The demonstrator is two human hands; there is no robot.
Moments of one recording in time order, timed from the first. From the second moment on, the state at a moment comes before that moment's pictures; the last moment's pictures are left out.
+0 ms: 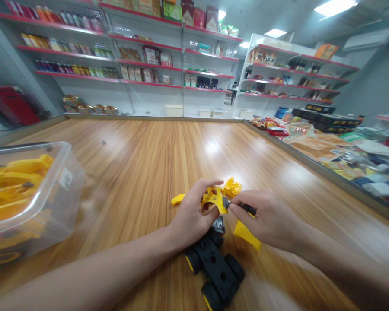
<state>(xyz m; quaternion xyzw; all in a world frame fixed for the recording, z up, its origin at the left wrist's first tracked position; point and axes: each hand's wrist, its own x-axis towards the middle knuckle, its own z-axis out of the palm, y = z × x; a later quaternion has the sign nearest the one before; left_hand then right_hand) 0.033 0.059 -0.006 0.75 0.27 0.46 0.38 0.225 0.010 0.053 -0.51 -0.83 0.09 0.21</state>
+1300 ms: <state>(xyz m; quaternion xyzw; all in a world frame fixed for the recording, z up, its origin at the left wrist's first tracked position) 0.038 0.062 -0.005 0.58 0.31 0.55 0.51 0.234 0.018 0.046 -0.53 -0.83 0.01 0.17</state>
